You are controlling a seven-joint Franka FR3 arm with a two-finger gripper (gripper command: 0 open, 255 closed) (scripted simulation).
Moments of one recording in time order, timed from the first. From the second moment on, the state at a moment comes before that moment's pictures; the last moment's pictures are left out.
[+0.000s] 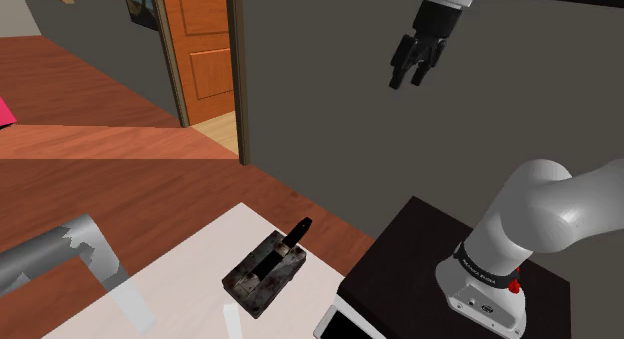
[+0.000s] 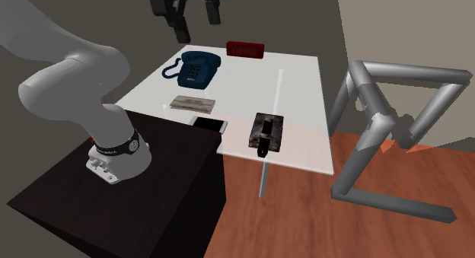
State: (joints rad) arm 0.01 -0.77 0.02 -2.28 0.06 1.61 0.17
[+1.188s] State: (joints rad) arm -0.08 -0.73 0.48 -2.65 0.22 2.06 0.88
